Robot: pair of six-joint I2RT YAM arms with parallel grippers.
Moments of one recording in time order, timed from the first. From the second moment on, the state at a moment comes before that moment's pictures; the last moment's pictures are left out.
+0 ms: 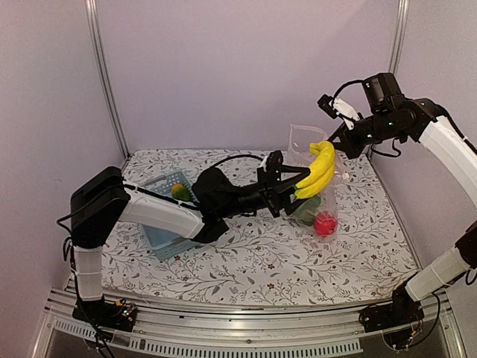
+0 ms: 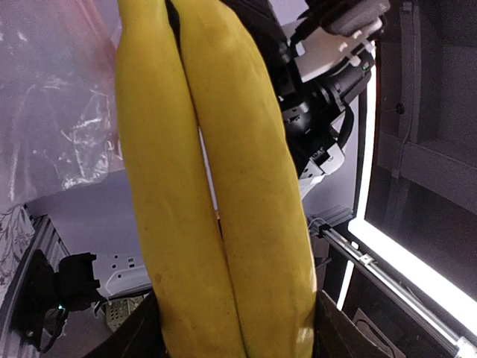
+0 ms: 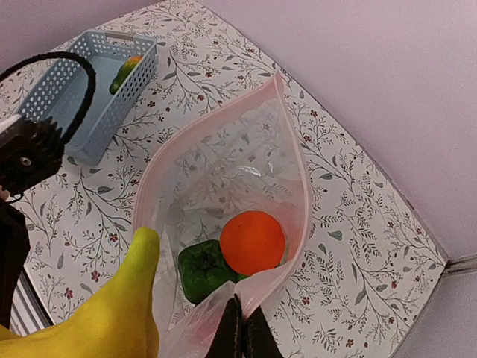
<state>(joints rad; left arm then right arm) -1.05 2.01 1.22 1.26 0.48 -1.64 0.46 1.45 1.67 -0.96 -0.21 -0.40</state>
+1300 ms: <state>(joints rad) -0.95 1.86 1.17 0.95 0.43 -1.60 0.52 1.33 1.48 -0.87 -0.09 -0.57</state>
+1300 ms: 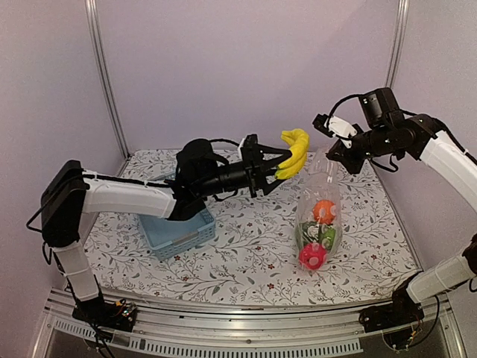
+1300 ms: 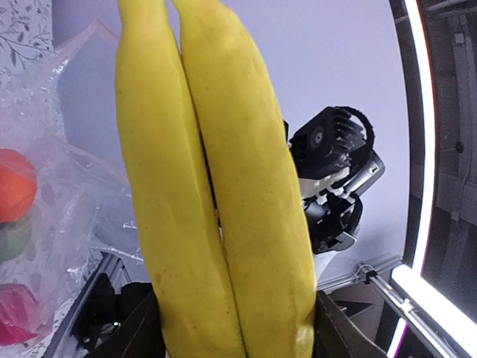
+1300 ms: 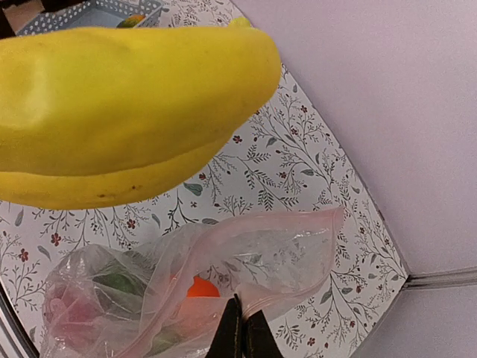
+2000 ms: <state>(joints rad) -0.89 1.60 1.49 -0.54 0.15 -0.46 0.65 1.47 1.54 -0.80 -0.22 -0.67</state>
